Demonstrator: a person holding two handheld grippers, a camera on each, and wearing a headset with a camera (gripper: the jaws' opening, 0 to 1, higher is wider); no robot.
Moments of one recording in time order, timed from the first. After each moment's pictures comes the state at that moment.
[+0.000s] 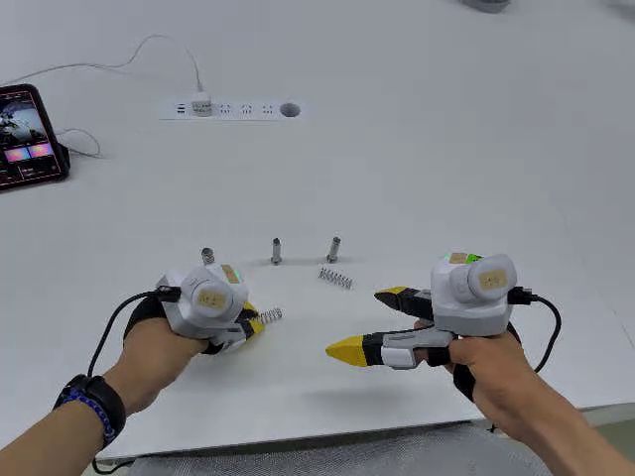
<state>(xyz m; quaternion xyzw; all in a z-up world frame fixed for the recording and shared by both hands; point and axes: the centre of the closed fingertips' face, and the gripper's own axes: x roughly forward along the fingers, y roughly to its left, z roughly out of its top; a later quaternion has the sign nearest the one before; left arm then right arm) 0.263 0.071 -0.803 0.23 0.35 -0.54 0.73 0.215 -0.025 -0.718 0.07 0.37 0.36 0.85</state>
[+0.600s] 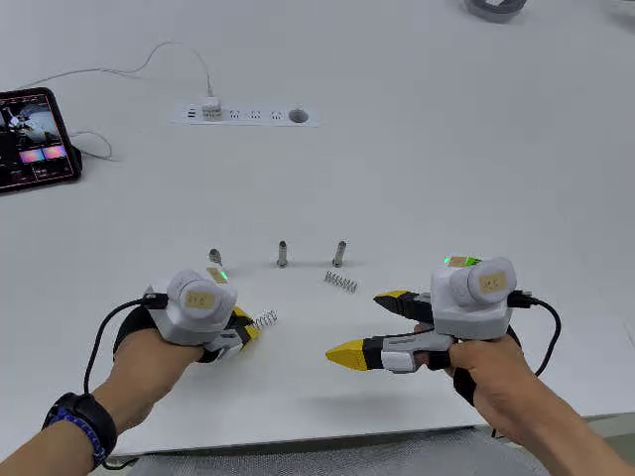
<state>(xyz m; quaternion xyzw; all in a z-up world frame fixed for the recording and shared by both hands) 0.253 0.088 -0.788 0.18 0.37 -0.51 0.76 0.214 -0.020 -0.715 0.07 0.37 0.37 0.85</state>
